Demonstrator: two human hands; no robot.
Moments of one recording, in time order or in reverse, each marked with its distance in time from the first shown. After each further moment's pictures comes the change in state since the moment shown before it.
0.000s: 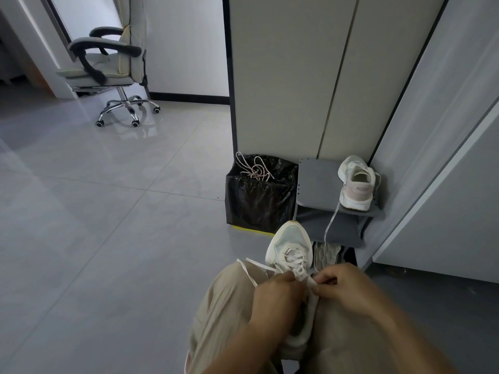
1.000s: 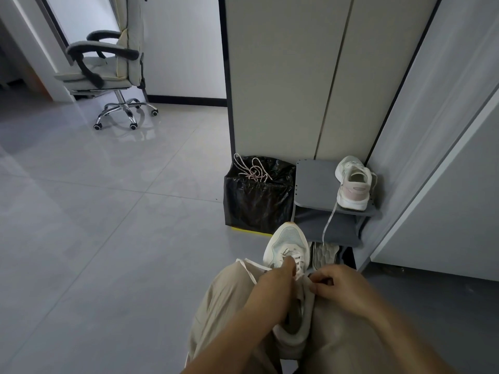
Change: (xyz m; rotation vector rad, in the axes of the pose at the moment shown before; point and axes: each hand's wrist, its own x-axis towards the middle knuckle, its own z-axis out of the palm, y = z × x) left_hand 0.009 -0.001 -0.018 -0.297 -0.181 -0.115; right_hand 0.000 0.006 0.003 -0.141 -0.013 -0.050
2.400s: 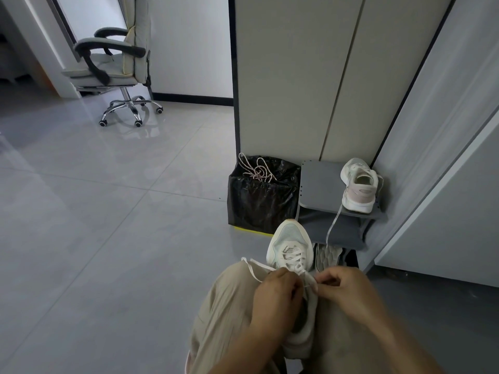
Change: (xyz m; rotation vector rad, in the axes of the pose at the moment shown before) left_hand -0.006 -0.019 0.030 -0.093 0.432 0.119; right_hand -0.007 -0.009 0.011 0.296 0.182 0.108
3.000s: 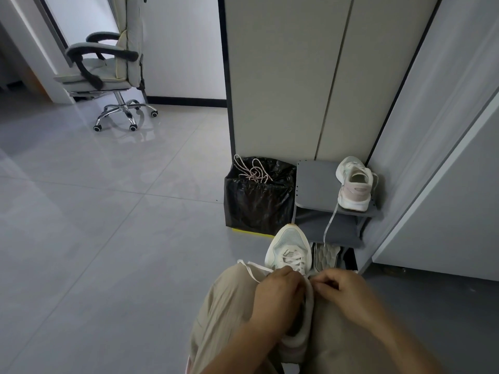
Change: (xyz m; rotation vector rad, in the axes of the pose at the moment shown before) left_hand 0.013 -0.002 0.006 0.201 -0.078 0.145; right_hand 0.001 0.010 -0.001 -0.143 -0.048 -0.073
